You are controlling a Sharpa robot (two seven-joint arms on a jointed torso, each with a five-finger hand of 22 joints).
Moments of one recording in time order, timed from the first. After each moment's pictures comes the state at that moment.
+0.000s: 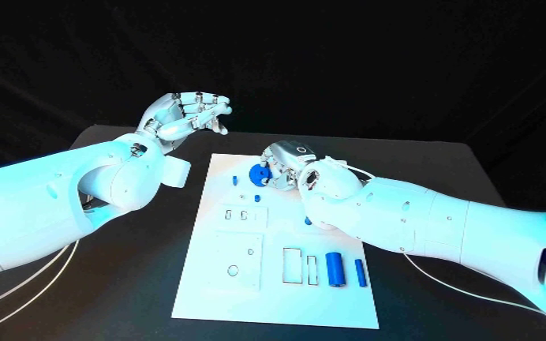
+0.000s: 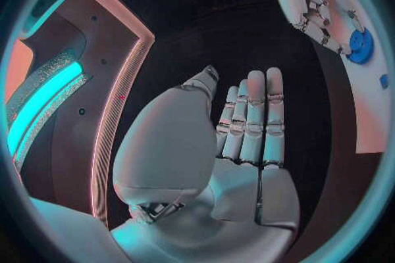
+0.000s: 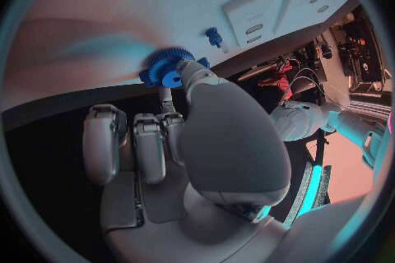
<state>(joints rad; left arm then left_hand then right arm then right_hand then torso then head) 1.28 -0.96 0.03 1.58 -0.15 -0.28 0.42 1.51 -0.16 0.26 0.29 0.07 0.82 0.21 0.31 0.30 1.07 0.14 0.17 0.11 1.02 0.08 0.87 0.63 0.17 0.86 0.18 0.79 0.41 1.23 -0.37 -0.11 1.20 -1.55 -0.48 -0.27 1.48 -0.20 0.29 0.28 0.28 0.94 0.14 0.25 0.45 1.46 0.06 1.48 1.31 1.47 -0.01 1.56 1.31 0.06 1.44 0.09 1.41 1.31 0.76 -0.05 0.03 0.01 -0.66</state>
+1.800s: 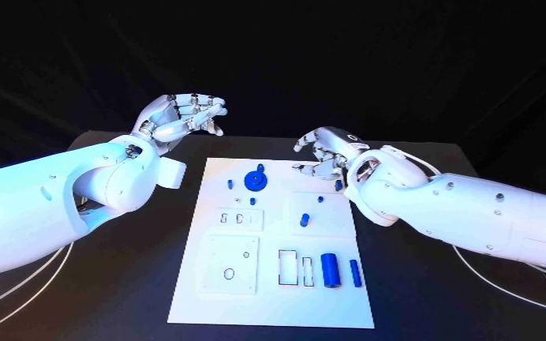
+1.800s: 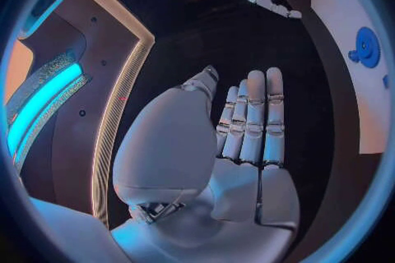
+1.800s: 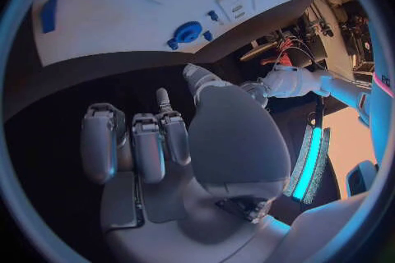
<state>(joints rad) 1.28 -0.98 0.03 1.57 -0.15 -0.28 0.42 1.51 -0.16 0.26 0.29 0.07 0.82 0.21 0.31 0.30 1.07 0.15 0.17 0.11 1.02 0.08 0.87 0.63 0.17 0.86 0.18 0.79 0.41 1.29 -0.72 -0.10 1.50 -1.36 -0.50 -0.19 1.34 -0.20 0.27 0.25 0.26 0.87 0.17 0.12 0.44 1.46 0.09 1.46 1.31 1.47 0.01 1.56 1.31 0.06 1.44 0.12 1.39 1.31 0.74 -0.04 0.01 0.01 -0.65</state>
